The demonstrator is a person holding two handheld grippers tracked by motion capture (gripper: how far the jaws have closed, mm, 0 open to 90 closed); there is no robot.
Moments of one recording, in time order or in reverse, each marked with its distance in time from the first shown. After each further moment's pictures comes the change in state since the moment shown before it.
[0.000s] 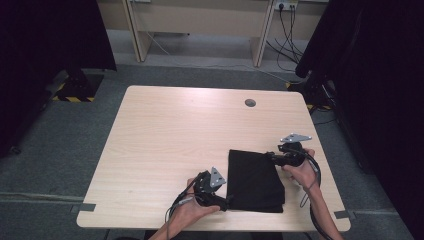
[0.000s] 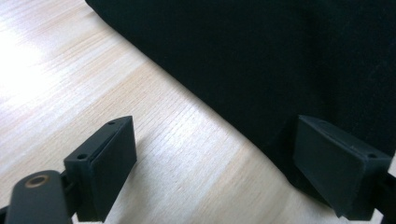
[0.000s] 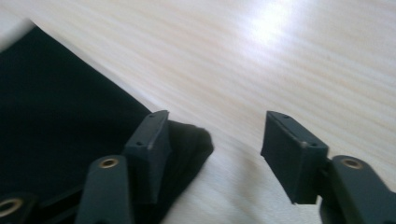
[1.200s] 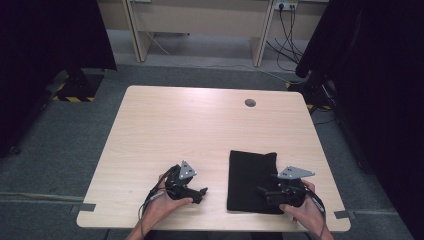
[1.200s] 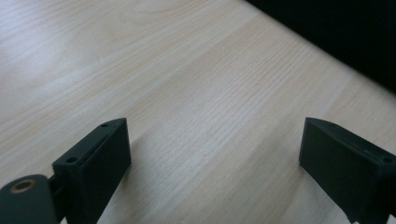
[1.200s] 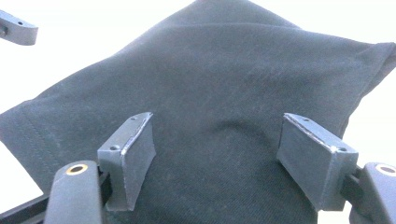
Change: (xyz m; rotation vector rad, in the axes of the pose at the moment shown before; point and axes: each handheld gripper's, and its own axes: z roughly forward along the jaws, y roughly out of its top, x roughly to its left) left arm 0.059 -0.034 -0.040 0.006 0.081 -0.068; right arm 0.081 -0.054 -0.061 -0.014 0.168 -0.049
